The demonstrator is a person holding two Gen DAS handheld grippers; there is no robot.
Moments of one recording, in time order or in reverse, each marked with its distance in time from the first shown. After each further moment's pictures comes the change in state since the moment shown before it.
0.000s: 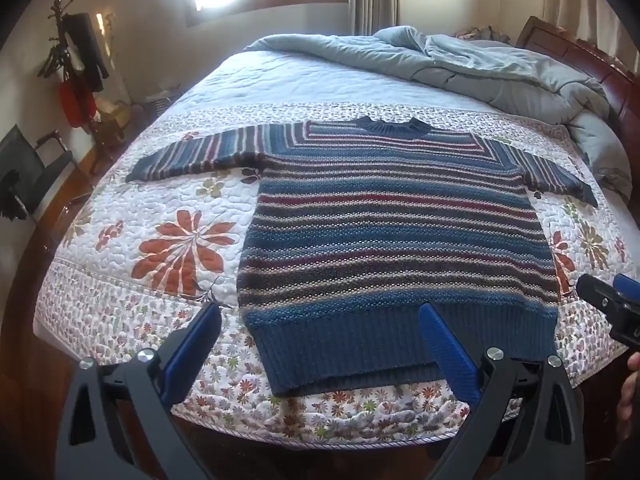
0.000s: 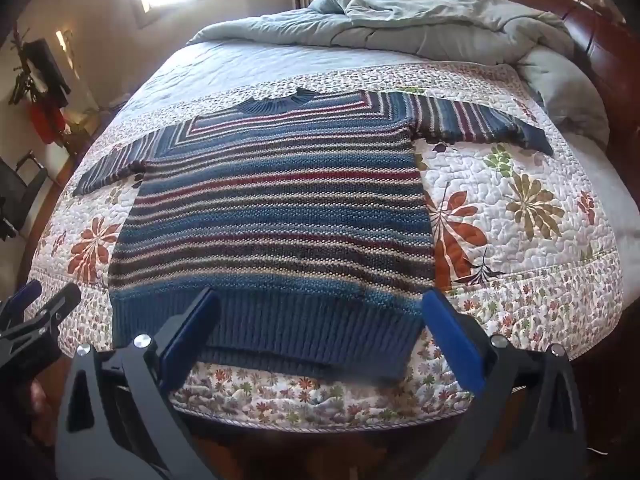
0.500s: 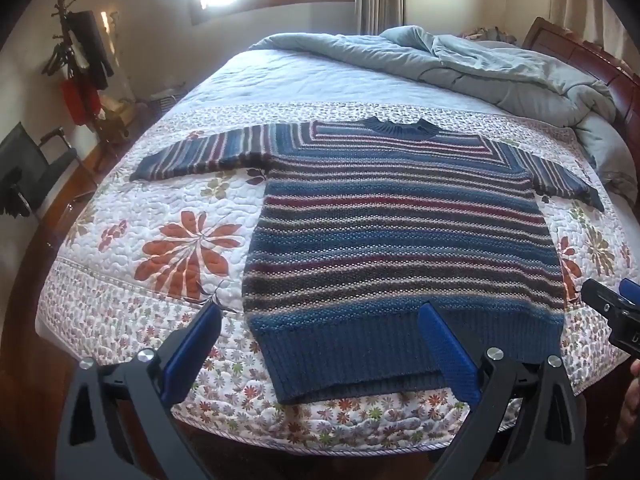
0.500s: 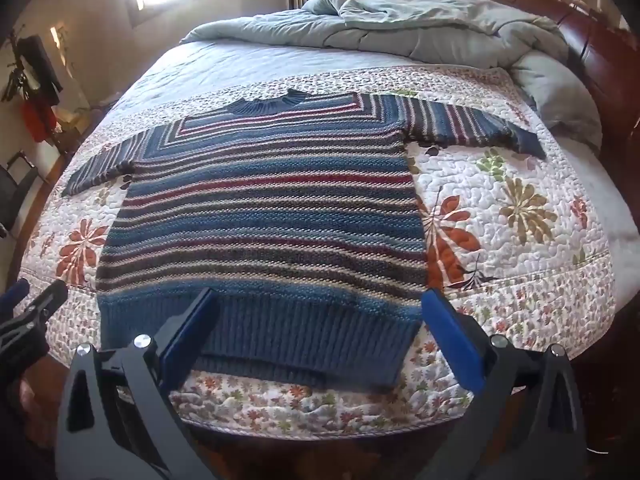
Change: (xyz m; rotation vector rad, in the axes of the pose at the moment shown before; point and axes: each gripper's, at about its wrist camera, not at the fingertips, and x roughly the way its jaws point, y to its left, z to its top) left arm 0.007 0.007 0.004 -0.011 -0.012 0.008; right arm 0.007 0.003 0.003 0.004 -0.013 -0.022
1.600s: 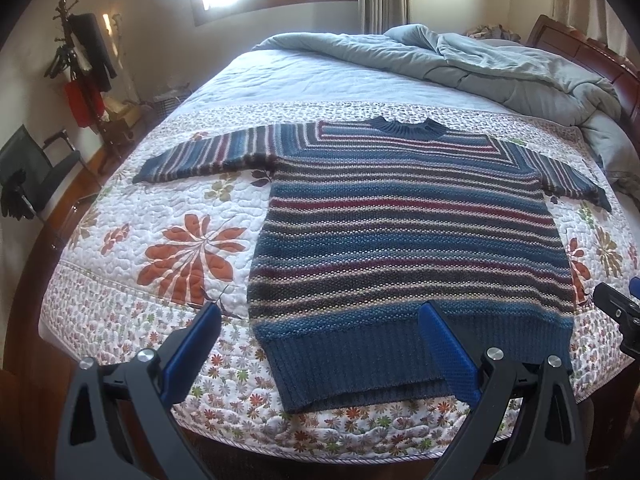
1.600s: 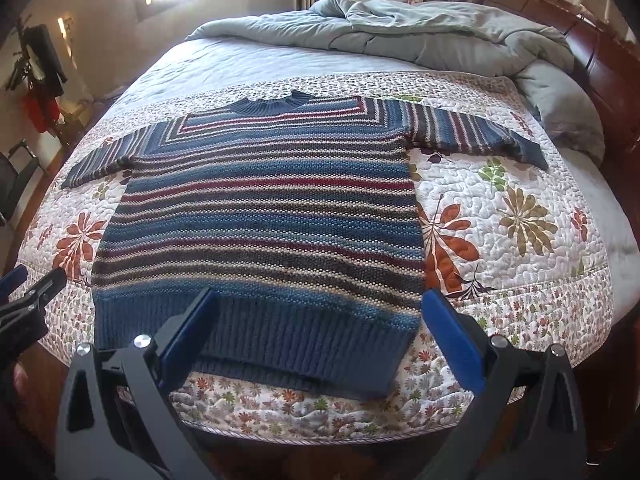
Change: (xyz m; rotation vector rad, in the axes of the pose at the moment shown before) left arm 0.009 0.001 0.004 0.009 0.000 0.023; right arm 0.003 0.000 0.003 -0.041 -0.002 -0.006
